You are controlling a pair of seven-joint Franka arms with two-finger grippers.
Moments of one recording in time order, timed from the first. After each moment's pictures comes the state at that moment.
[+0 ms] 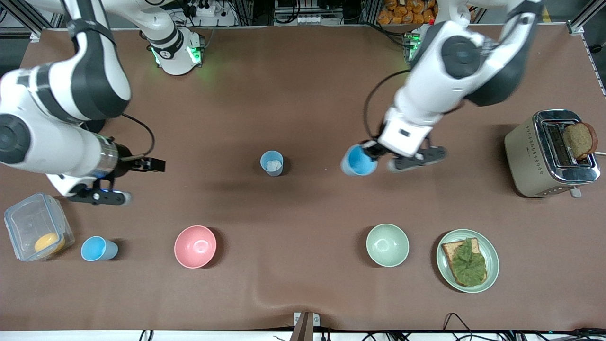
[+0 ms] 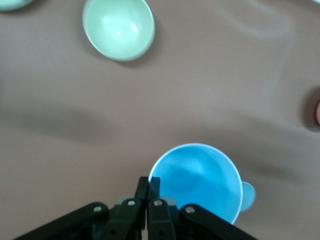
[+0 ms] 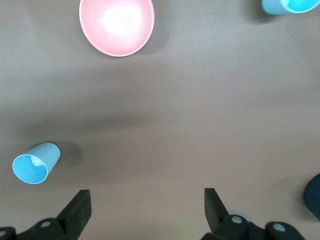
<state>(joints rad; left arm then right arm) -0.34 0.27 -0.26 -1.61 -0.08 2.01 -0.89 0.23 0.31 -0.09 -1.45 0.09 1.56 0.23</state>
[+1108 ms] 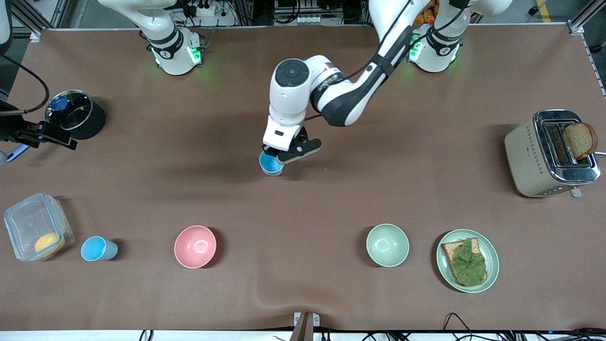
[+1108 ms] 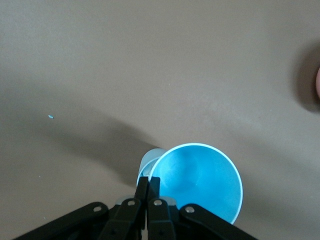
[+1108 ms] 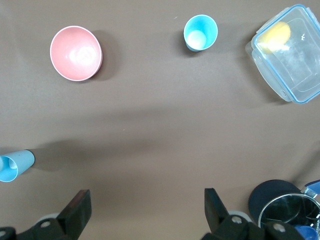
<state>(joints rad) -0.80 0.67 -0.12 -1.38 0.10 2.23 -1.40 0.02 0.09 -0.11 -1.55 0.07 1.59 -0.01</state>
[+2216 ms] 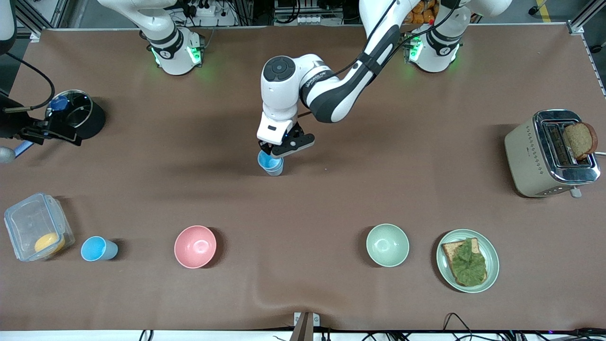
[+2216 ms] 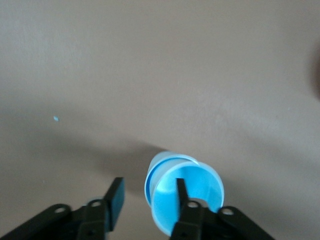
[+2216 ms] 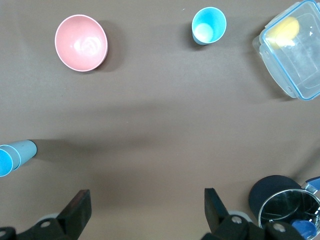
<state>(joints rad) -0.83 0.68 -0.11 -1.39 0.20 2.22 -1.45 0.03 0.09 -0.10 -1.54 0.06 1.55 -0.01</state>
